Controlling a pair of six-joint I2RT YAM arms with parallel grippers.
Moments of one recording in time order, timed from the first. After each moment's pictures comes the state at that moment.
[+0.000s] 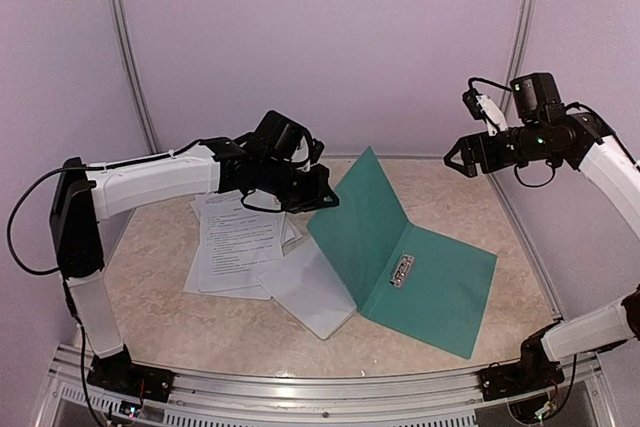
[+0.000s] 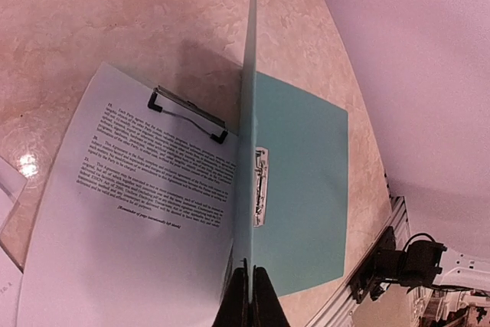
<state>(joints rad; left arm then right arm) -0.81 1.89 1.65 -0.47 0.25 -0.68 0.33 1.25 1.44 -0.85 -0.17 -0.02</state>
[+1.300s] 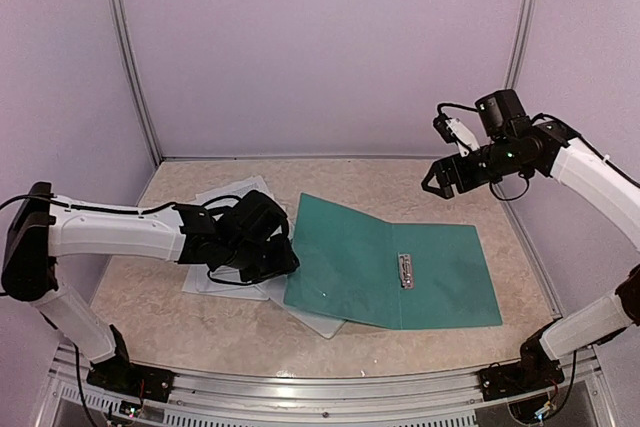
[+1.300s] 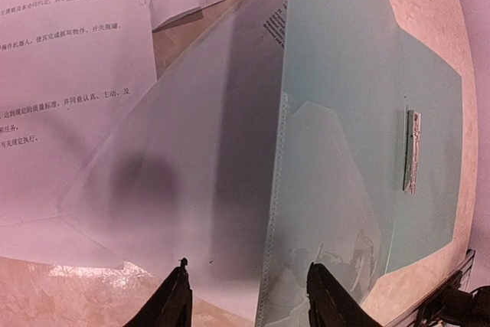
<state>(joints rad) -0.98 1.58 1.02 -0.36 -0.17 -1.07 0.44 1.34 1.38 -0.82 -0.16 -0.02</state>
